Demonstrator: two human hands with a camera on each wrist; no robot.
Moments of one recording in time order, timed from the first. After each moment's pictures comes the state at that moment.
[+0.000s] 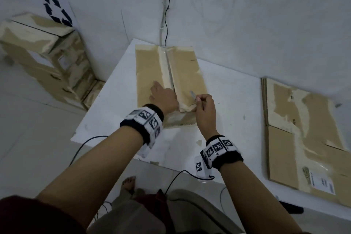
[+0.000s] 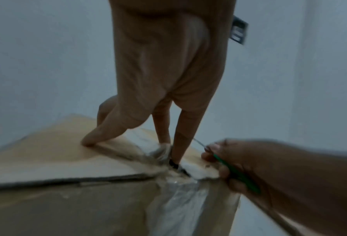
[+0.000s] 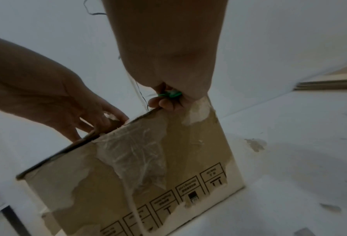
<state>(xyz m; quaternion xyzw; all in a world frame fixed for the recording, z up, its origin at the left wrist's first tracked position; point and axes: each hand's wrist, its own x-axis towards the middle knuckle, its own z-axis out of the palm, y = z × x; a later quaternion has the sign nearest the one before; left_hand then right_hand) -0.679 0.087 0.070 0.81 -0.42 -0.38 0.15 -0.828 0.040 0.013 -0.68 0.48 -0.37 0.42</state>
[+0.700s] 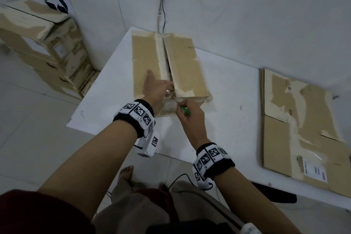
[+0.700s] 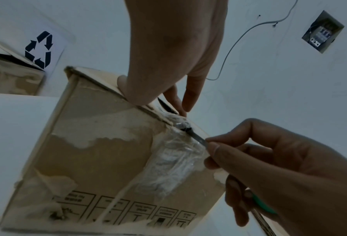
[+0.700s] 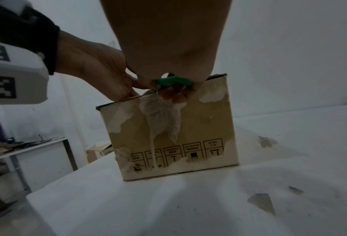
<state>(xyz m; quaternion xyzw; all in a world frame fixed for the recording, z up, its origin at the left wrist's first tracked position) -0.656 0.054 -0.055 0.70 -0.18 -0.45 0.52 -0.850 0.105 0.013 -0.77 0.40 -0.32 0.38</state>
